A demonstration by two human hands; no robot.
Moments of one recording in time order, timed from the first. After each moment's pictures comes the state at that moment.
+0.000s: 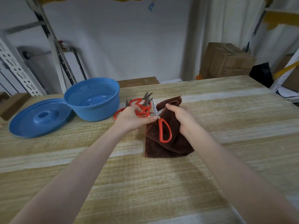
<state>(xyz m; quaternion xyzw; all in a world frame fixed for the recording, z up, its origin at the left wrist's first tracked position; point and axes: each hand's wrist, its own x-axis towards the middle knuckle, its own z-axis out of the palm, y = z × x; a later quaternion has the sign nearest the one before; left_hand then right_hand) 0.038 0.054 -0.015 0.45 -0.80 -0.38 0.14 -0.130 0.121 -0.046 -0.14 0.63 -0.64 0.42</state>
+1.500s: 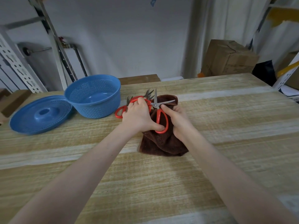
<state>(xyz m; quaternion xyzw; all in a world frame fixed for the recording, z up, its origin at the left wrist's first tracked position) 0.019 0.072 -0.007 0.47 -0.86 -0.17 0.07 -0.098 0.139 -0.043 -0.24 0.54 -0.68 0.42</state>
